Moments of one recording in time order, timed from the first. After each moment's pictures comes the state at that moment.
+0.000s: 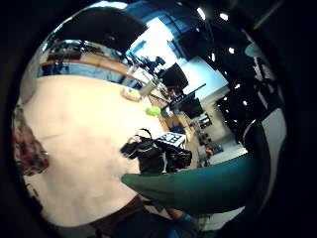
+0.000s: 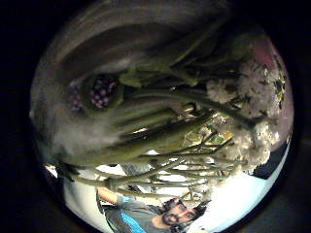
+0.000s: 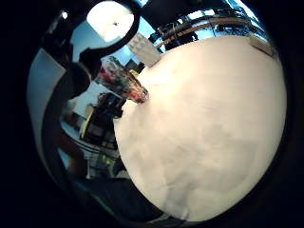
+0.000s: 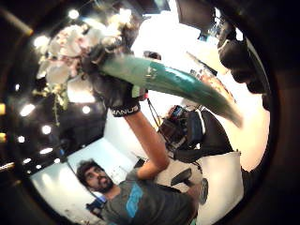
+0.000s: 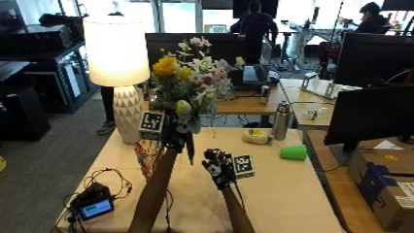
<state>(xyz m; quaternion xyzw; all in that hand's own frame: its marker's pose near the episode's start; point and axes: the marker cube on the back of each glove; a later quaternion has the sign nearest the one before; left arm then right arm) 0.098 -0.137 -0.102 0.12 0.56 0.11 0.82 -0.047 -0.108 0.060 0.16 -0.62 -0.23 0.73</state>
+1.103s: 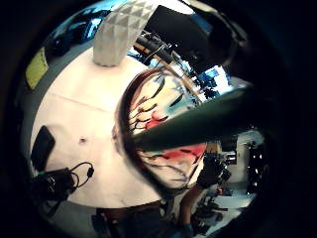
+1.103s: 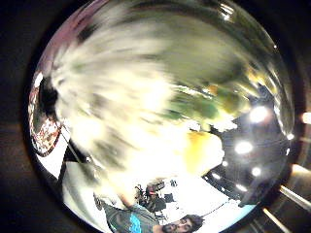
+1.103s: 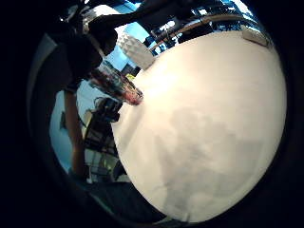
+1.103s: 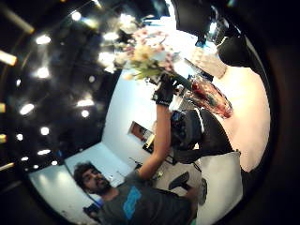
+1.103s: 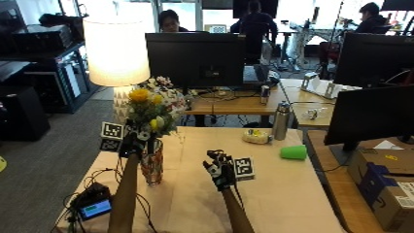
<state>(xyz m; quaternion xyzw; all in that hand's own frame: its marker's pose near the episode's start) -0.128 -0.157 -0.029 0.10 0.44 -0.15 0.88 -0.043 -0.103 0.075 0.13 -0.63 -0.16 0.75</state>
